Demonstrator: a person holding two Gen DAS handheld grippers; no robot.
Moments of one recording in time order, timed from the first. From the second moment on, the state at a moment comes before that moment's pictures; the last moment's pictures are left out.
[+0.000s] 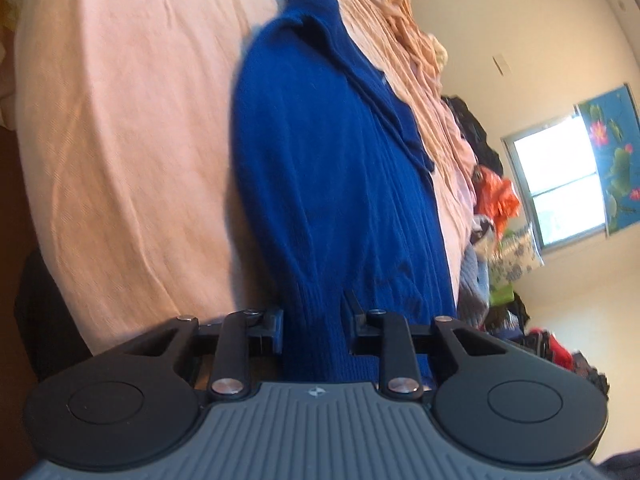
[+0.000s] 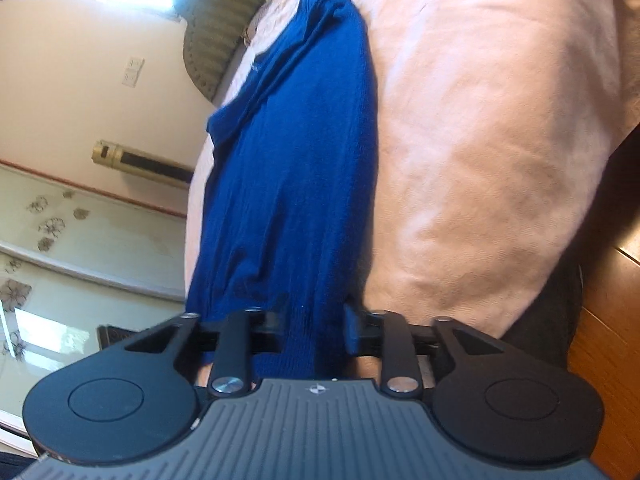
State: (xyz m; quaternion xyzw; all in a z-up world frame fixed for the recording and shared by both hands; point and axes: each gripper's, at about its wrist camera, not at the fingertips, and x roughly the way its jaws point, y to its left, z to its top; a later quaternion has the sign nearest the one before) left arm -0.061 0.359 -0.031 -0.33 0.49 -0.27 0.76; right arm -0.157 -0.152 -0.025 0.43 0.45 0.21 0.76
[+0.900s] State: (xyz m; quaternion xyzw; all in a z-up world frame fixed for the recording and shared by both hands) left arm -0.078 0.356 -0.010 -0.29 0.46 -0.29 0.79; right arm -0.159 -0.142 -0.018 0.43 0.42 0.26 0.76
